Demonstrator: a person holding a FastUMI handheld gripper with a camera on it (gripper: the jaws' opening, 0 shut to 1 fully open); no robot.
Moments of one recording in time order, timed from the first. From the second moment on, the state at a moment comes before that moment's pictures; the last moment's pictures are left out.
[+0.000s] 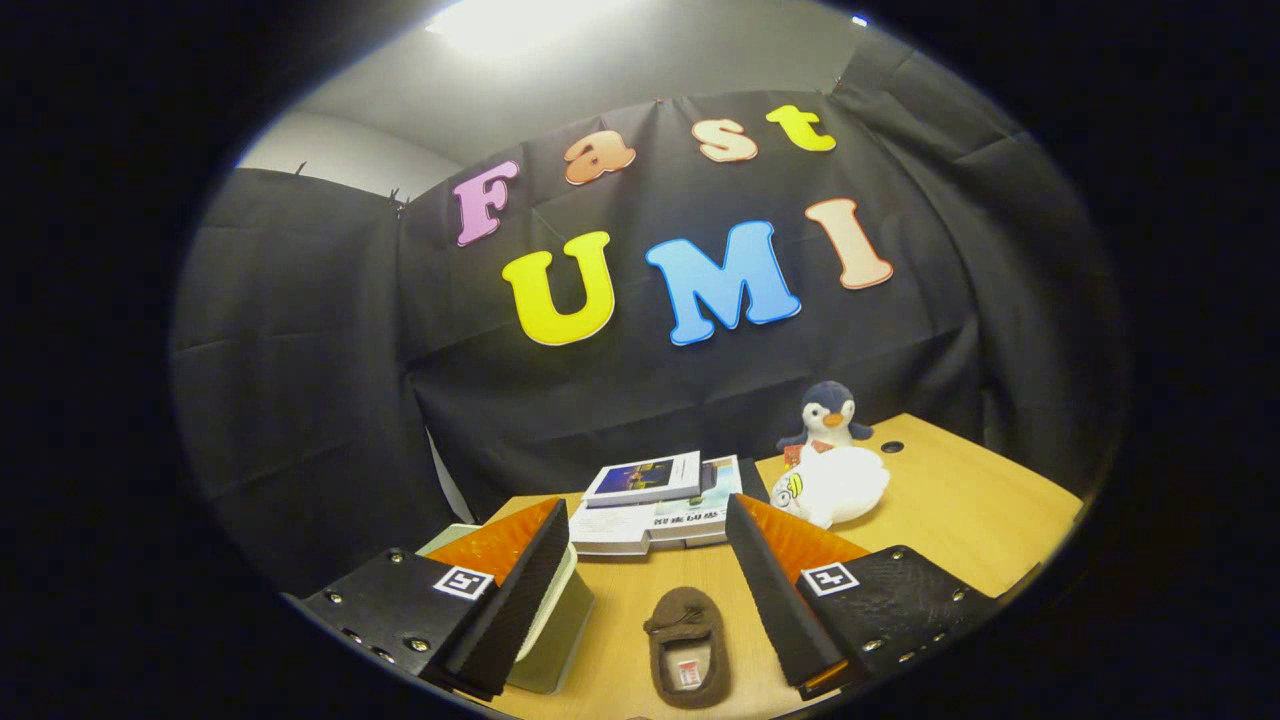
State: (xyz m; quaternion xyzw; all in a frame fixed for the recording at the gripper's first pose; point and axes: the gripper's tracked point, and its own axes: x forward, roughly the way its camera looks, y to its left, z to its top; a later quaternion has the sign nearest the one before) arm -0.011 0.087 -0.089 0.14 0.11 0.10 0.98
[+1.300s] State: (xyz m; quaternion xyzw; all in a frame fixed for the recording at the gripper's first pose) arm -0.060 0.225 -0.194 0.50 0.35 0.20 0.76
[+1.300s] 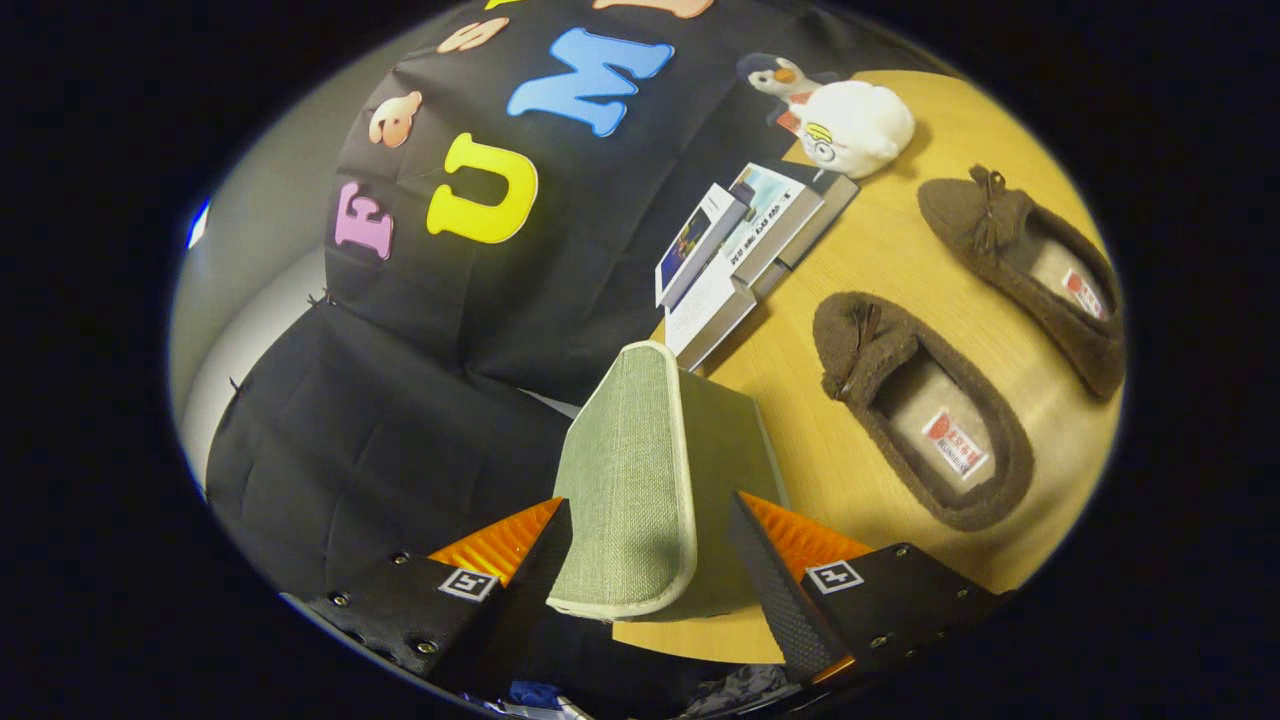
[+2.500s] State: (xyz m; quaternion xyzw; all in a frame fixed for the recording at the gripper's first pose) arm -0.065 0.242 -0.207 0.58 0.39 0.24 0.67
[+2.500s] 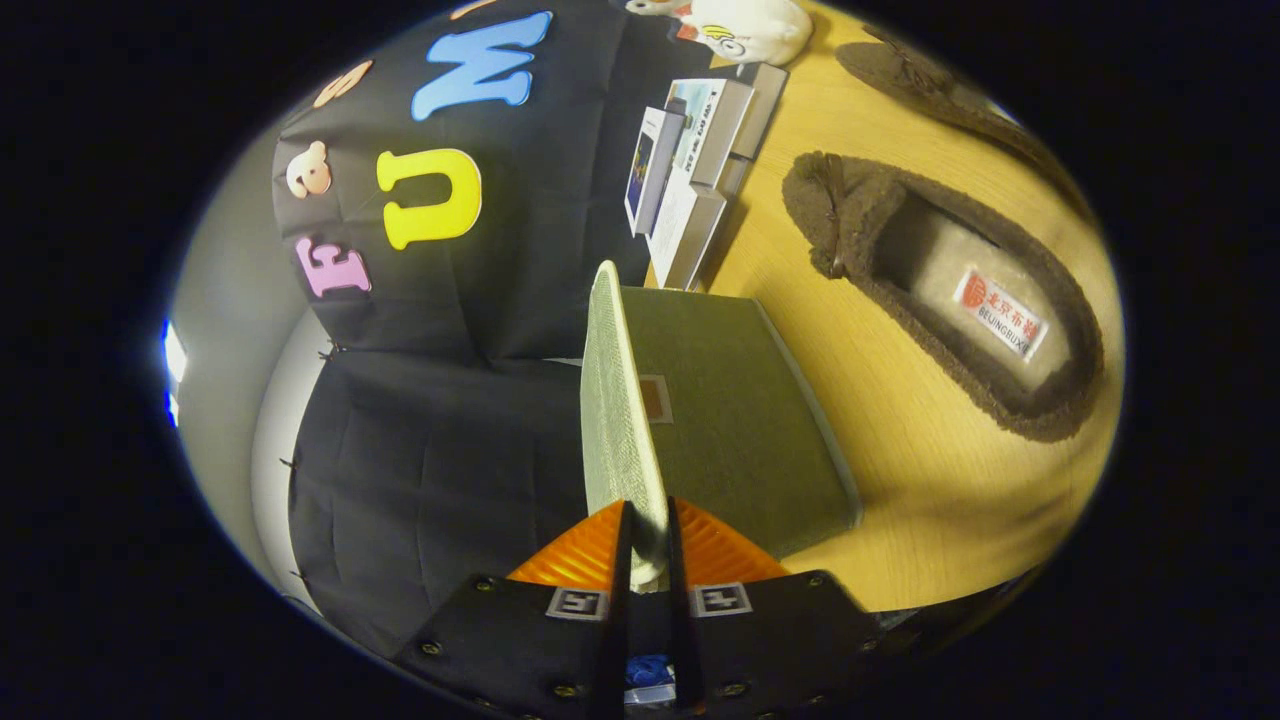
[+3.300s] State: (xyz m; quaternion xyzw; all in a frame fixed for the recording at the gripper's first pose) arm -0.047 0.286 -0.085 0.44 0.34 0.32 0.77
